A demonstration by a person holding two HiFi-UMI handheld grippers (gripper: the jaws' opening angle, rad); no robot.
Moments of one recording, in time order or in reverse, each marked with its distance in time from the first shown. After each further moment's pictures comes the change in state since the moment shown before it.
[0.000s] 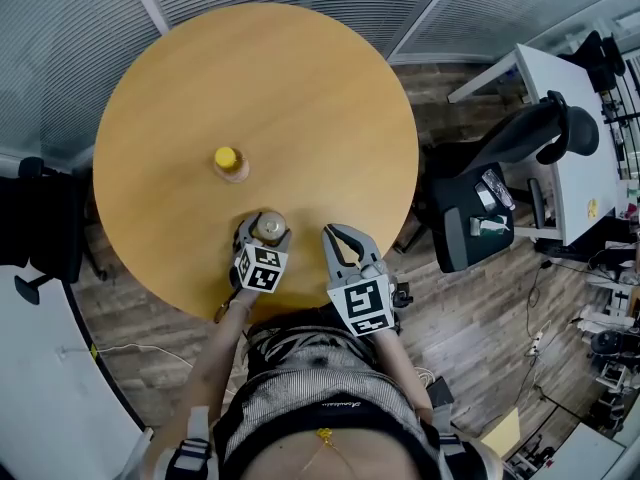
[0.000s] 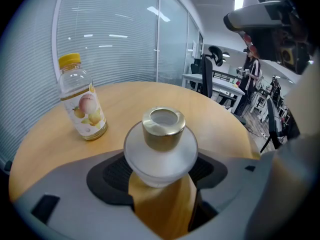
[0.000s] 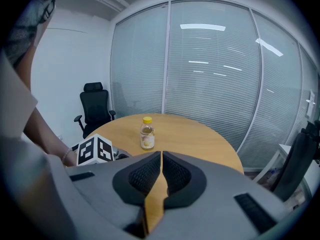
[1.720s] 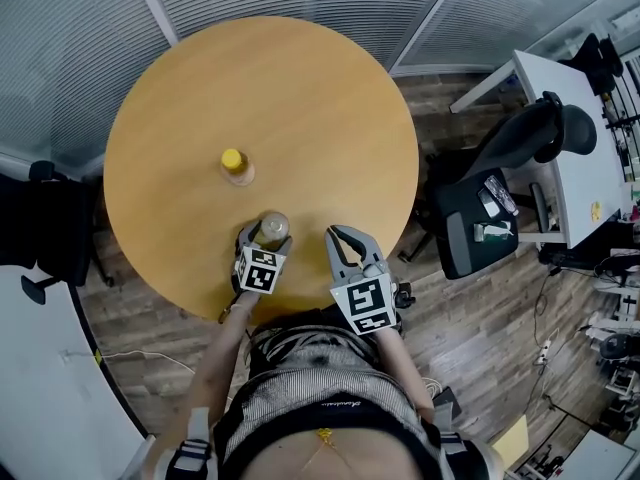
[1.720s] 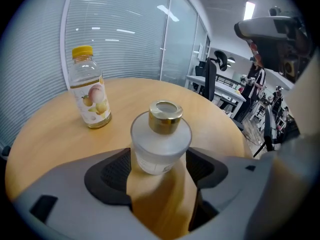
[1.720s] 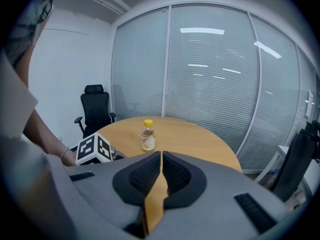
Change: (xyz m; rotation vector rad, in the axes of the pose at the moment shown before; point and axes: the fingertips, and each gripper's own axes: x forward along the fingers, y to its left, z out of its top) left arm -0.010 -0.003 -0.011 -0.088 0.022 -0.018; right arm -0.014 -0.001 0.000 -0.001 -0.039 -0.005
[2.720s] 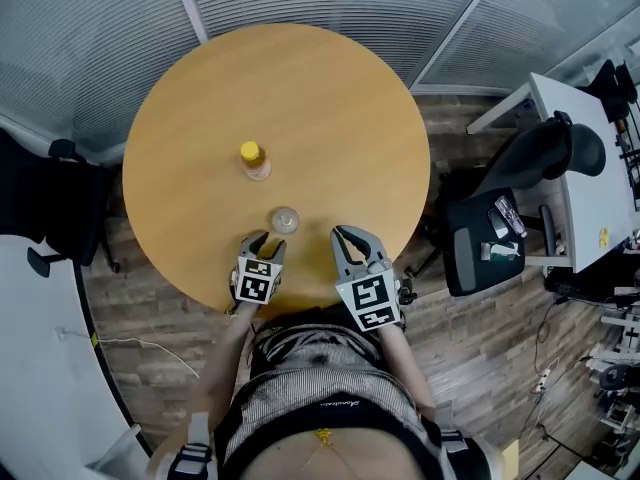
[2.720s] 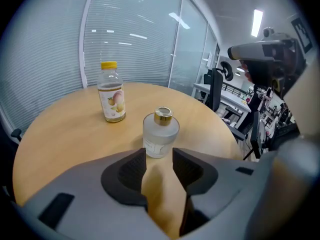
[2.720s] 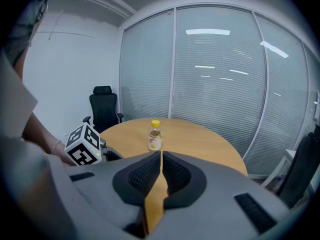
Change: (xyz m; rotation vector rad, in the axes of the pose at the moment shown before) left arm -0.053 -0.003 -0.012 -0.109 -0.061 0.069; right arm -0.008 0.011 -0.002 -0.040 -0.023 0.079
